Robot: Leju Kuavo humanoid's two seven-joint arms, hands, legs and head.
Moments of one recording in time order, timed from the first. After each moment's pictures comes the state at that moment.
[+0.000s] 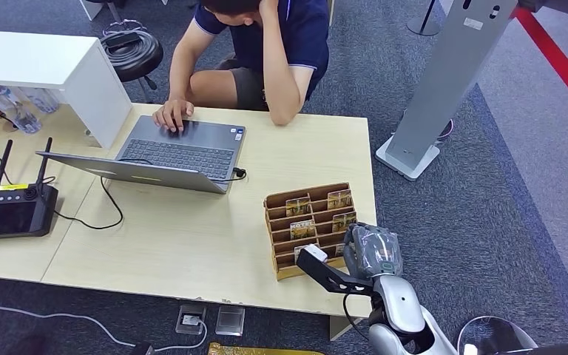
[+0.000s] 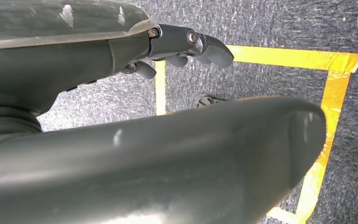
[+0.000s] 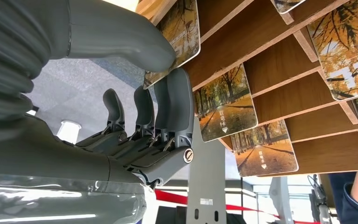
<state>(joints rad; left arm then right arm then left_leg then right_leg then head) -0.09 0.04 -0.86 -0.22 1.14 0.09 -0.01 -0.18 -0.16 0.55 -1.51 1.00 -0.02 0.29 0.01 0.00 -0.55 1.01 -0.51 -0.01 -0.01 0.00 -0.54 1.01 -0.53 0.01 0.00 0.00</state>
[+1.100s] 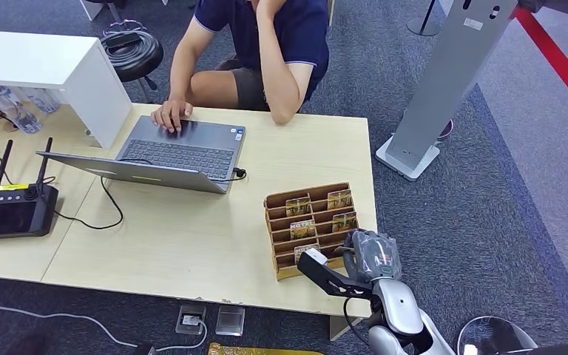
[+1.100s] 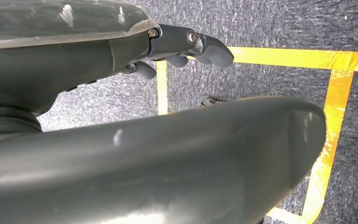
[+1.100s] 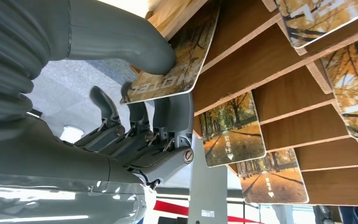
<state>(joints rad) -0.09 0.04 -0.88 -0.22 1.14 0.10 -0.01 -0.17 -0.16 0.55 -1.47 0.98 -0.03 0.29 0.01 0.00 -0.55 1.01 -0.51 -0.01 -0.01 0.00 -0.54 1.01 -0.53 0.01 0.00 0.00</state>
